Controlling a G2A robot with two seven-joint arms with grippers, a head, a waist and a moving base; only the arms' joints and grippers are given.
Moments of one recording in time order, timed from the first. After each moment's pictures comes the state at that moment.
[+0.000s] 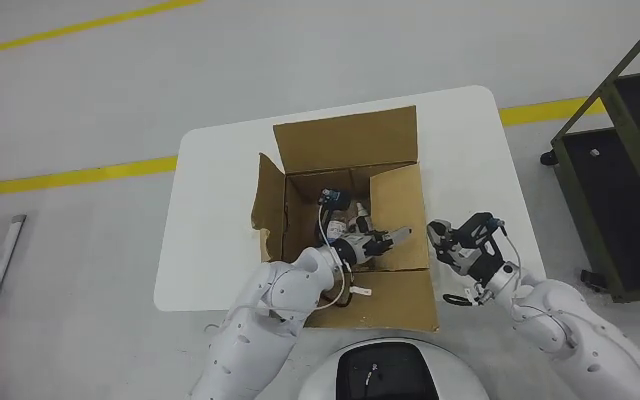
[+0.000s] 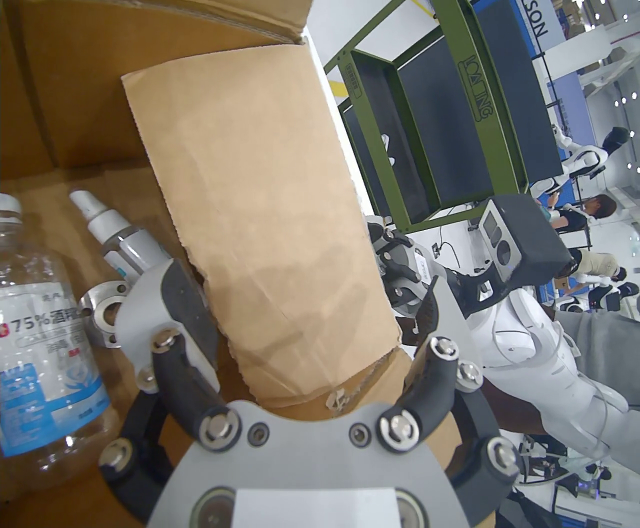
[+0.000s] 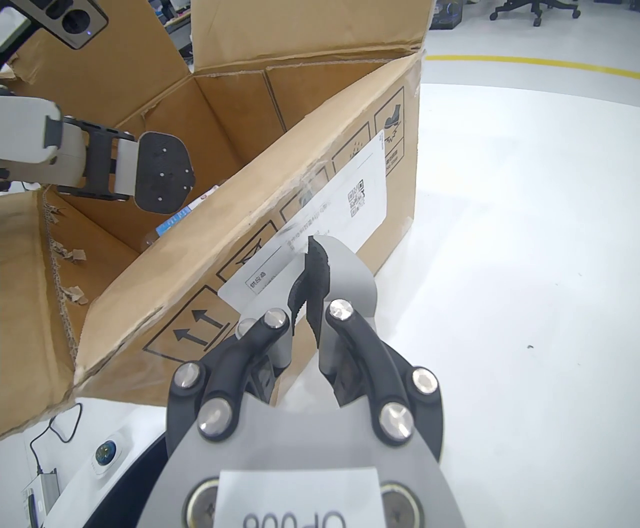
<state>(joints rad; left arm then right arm) 0.97 -1.28 -0.96 -1.72 0.47 0.12 -0.66 -1.39 -0.98 1.25 -1.74 -0.92 -0.27 0.05</state>
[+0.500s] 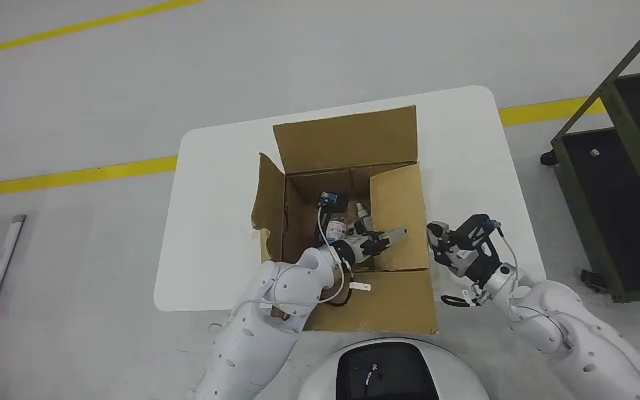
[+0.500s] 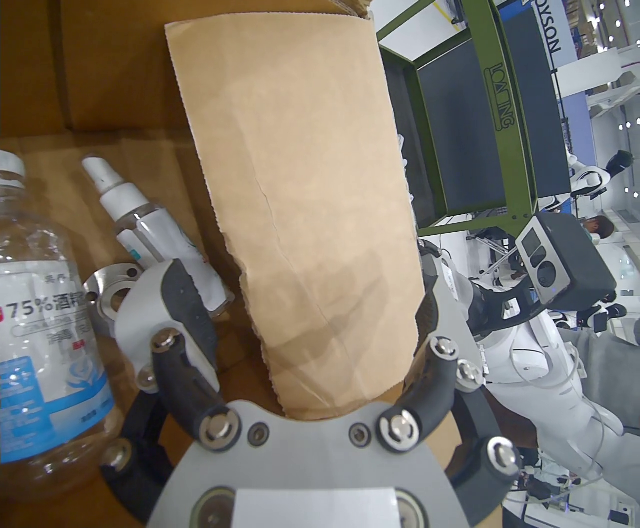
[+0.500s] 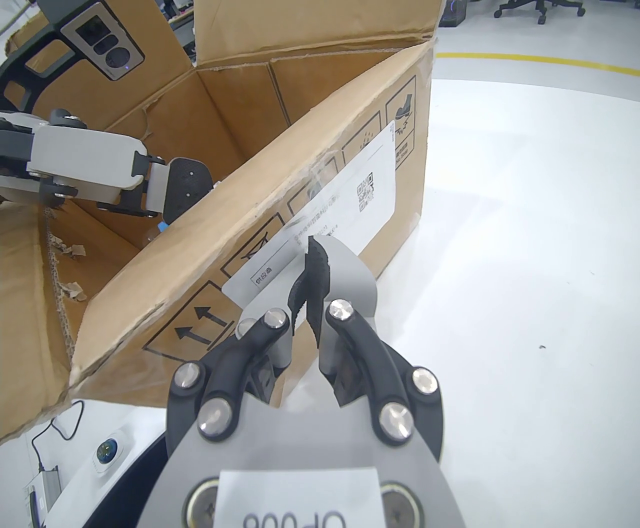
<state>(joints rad) 0.97 -1.29 -0.95 -1.65 0.43 0.12 -0.64 -1.39 -1.00 1.24 -1.73 -0.93 -0.29 0.06</state>
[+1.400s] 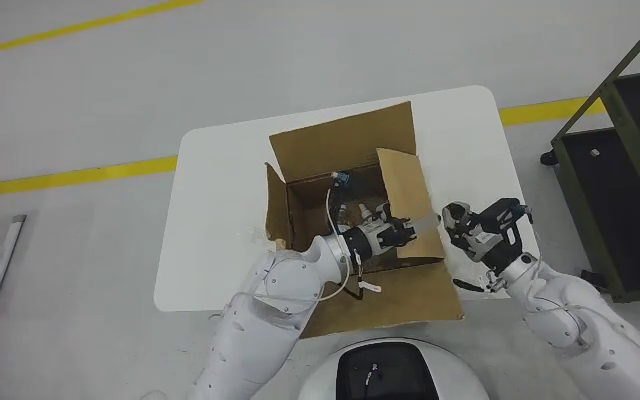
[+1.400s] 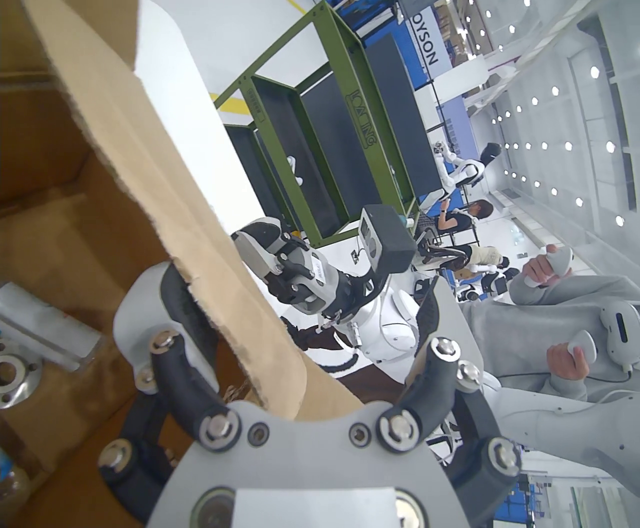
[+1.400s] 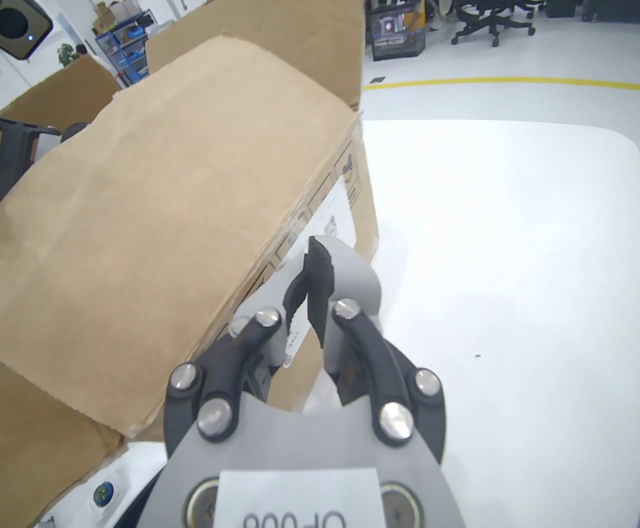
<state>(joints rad) 0.90 -1.32 -0.94 -1.76 0.22 0.03 -0.66 -1.43 -1.01 1.38 -1.79 -0.86 -0.24 0.05</state>
